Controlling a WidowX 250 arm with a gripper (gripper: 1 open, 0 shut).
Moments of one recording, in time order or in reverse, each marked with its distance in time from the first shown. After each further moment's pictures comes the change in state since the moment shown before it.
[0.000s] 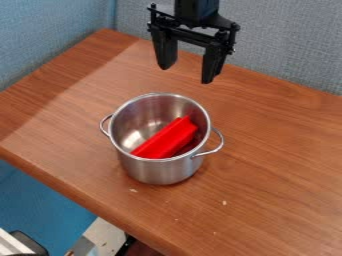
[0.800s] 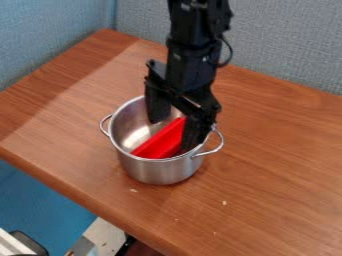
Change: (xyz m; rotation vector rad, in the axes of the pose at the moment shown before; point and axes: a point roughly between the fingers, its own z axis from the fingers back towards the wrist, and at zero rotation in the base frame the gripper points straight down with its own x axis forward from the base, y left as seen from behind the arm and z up) arm -0.047 -0.013 -0.049 0.084 0.037 -0.312
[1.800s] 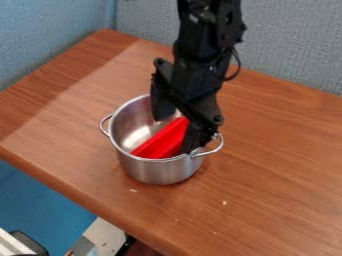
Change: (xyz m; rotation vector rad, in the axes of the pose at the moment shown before) arm -0.003 -0.004 0.004 0.110 -0.057 -0.061
